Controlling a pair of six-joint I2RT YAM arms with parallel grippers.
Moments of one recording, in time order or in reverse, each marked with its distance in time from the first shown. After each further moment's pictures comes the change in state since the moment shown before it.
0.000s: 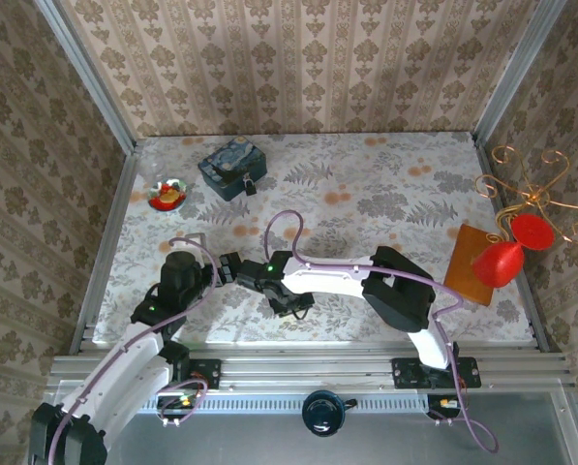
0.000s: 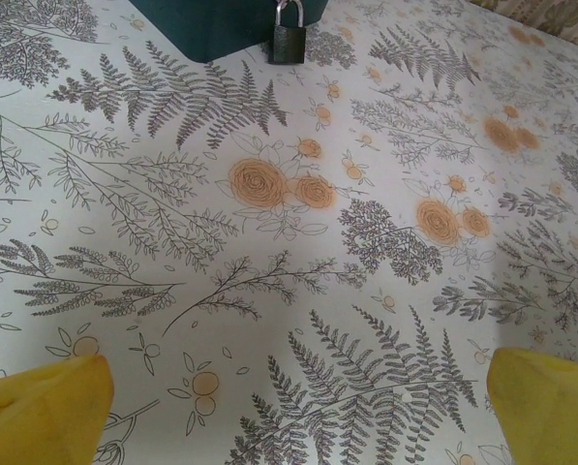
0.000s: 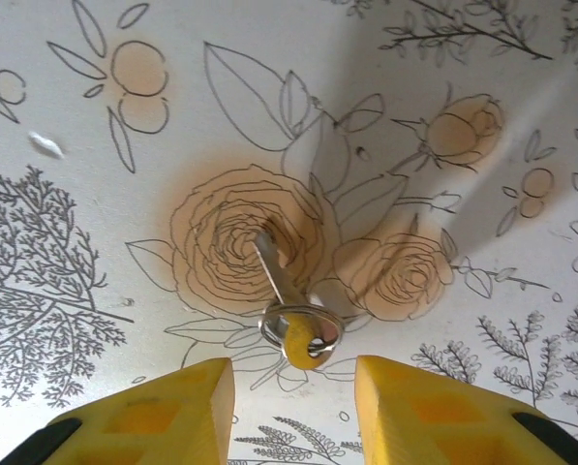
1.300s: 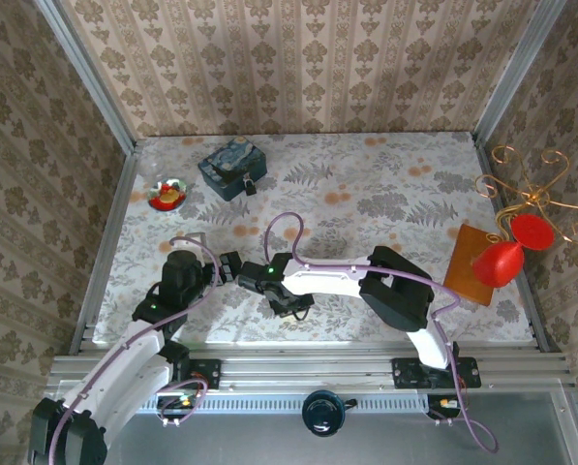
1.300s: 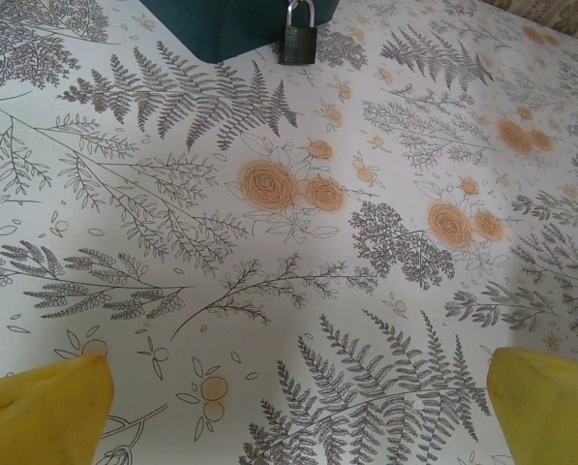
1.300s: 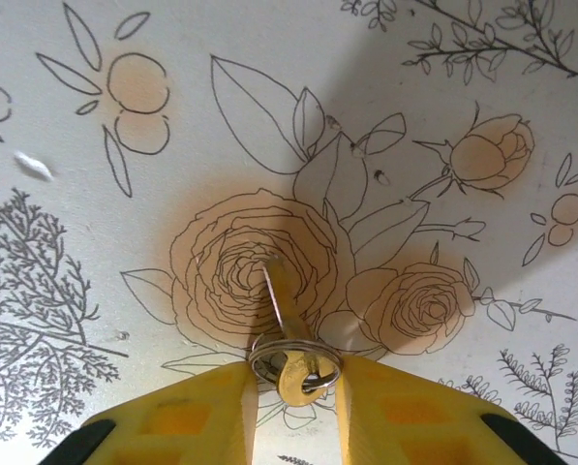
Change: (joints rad) left arm 0.000 0.027 0.000 0.019 -0.019 0.001; right arm -0.010 0.012 -0.031 0.056 0.013 -0.023
